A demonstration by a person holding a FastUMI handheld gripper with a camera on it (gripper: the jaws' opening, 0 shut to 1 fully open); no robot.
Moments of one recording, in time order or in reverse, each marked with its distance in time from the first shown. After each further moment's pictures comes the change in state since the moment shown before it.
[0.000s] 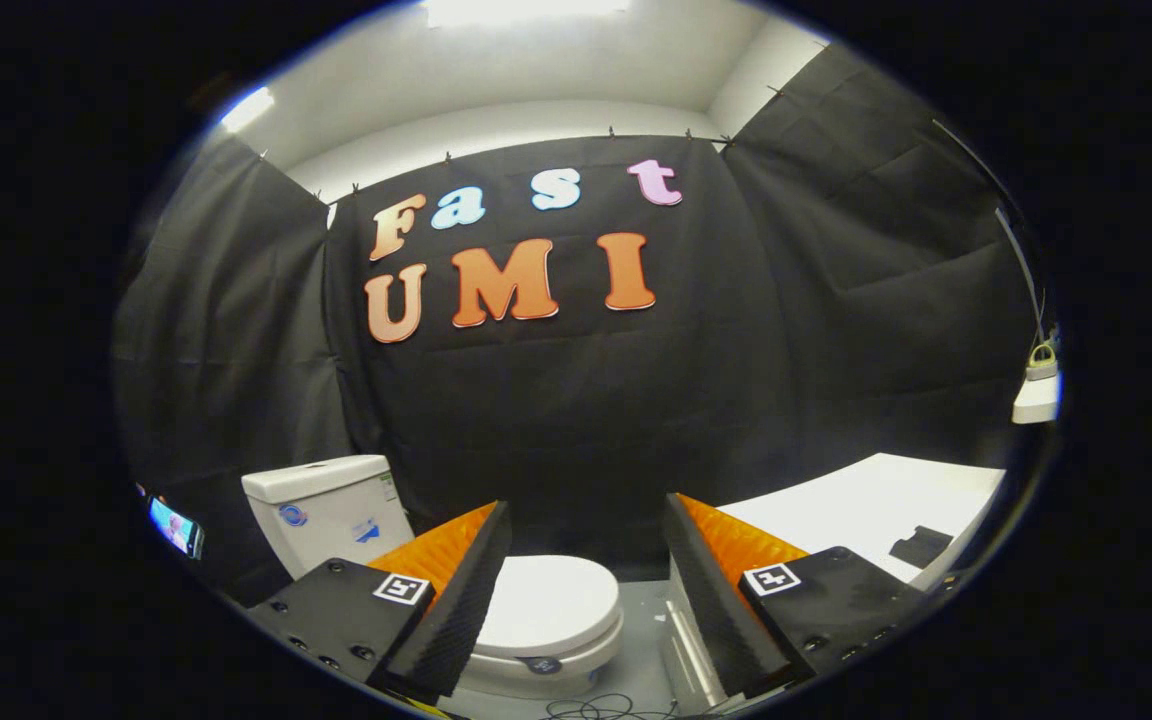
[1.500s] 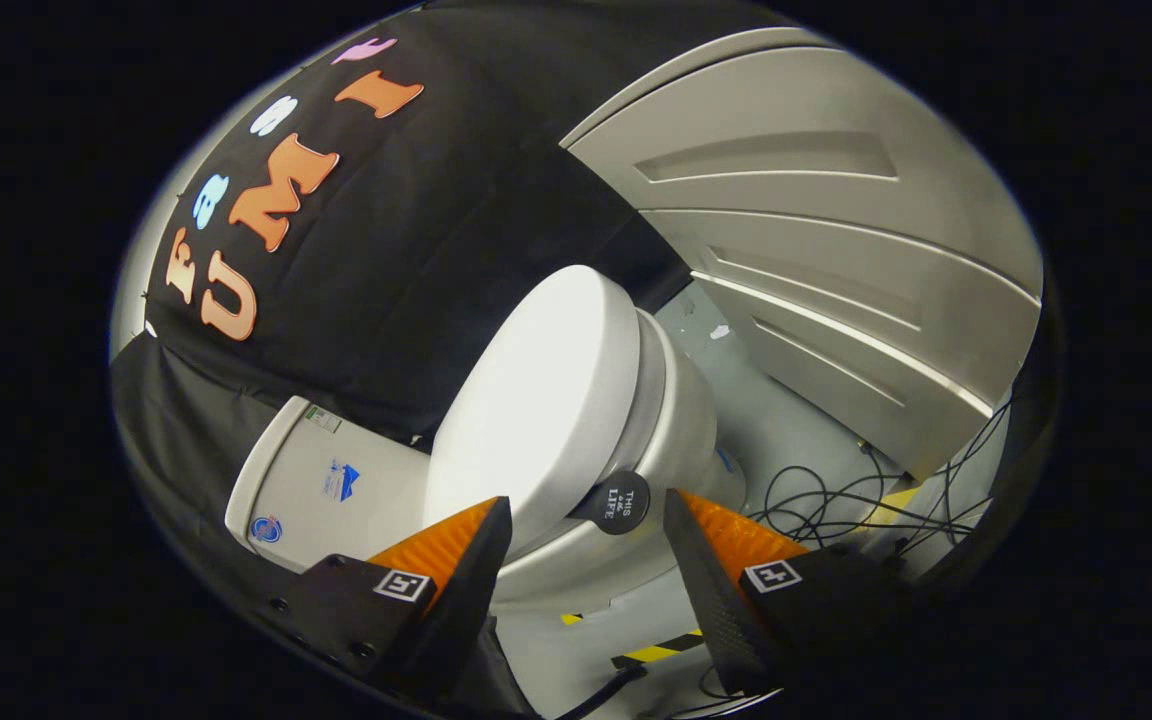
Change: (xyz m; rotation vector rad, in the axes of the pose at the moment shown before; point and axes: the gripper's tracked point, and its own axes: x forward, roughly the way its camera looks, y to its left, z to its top) arm 0.048 -0.006 -0.370 0.751 0.683 -0.180
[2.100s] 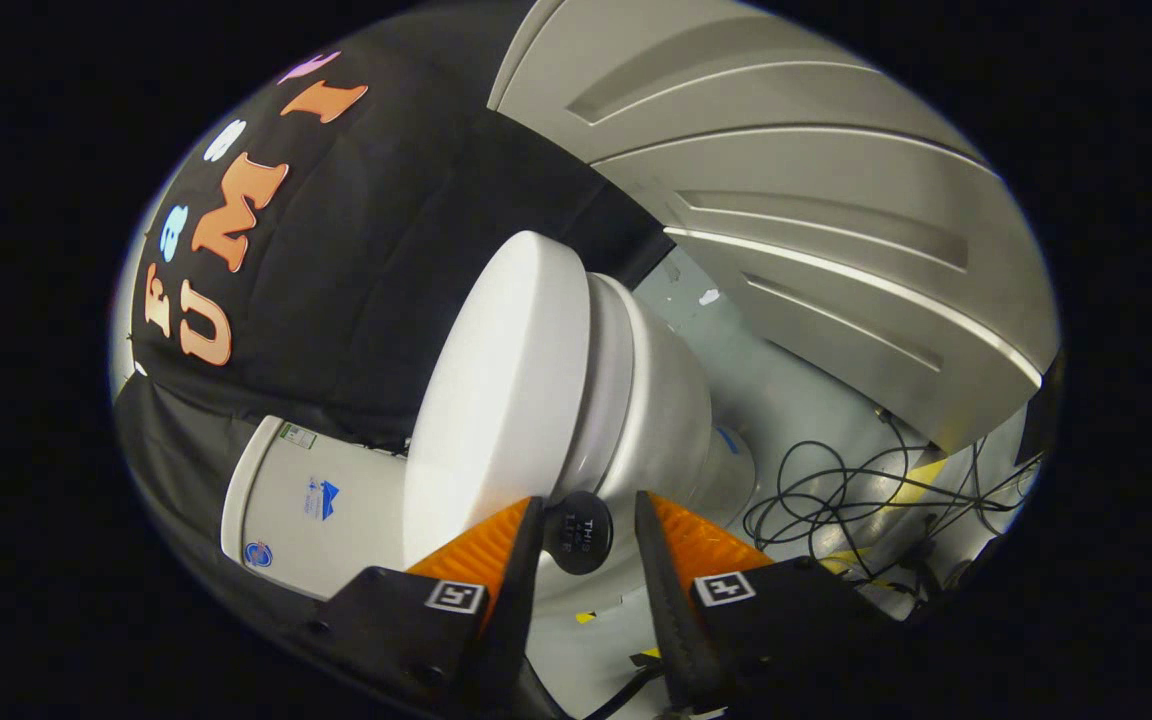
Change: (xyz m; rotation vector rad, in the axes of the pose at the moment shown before) arm 0.054 -0.034 -0.007 0.105 0.079 -0.010
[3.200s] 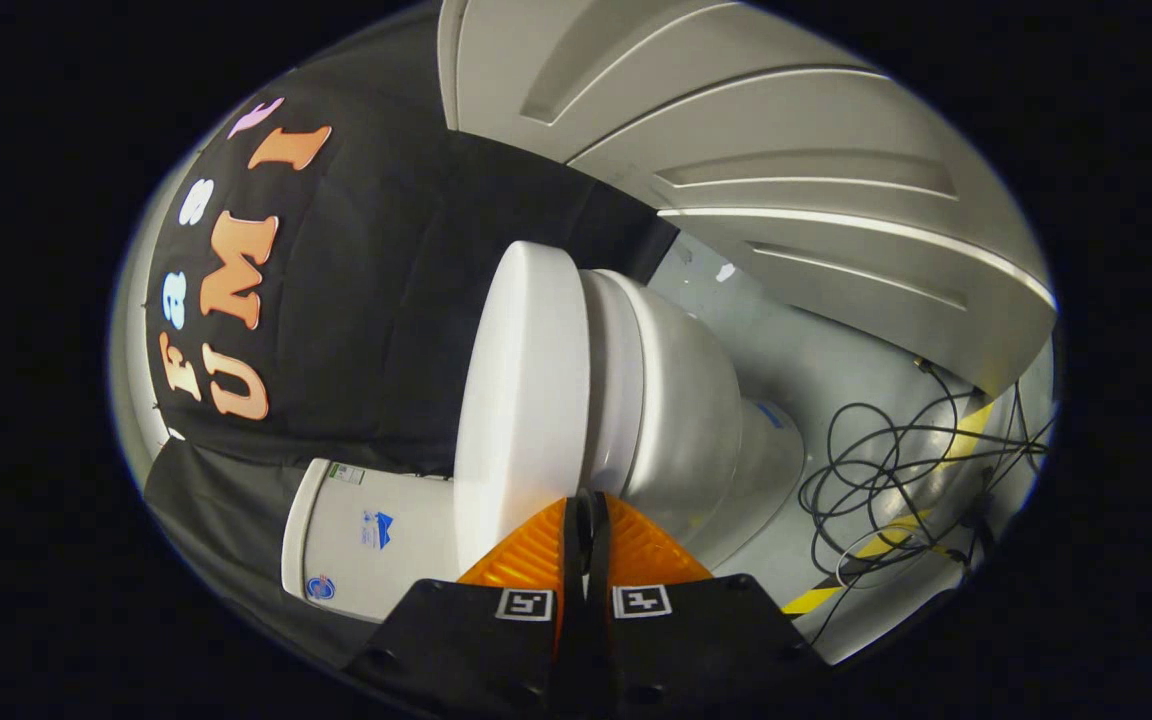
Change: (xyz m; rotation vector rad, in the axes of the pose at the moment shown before) arm -0.004 0.017 -0.001 0.199 0.010 0.128
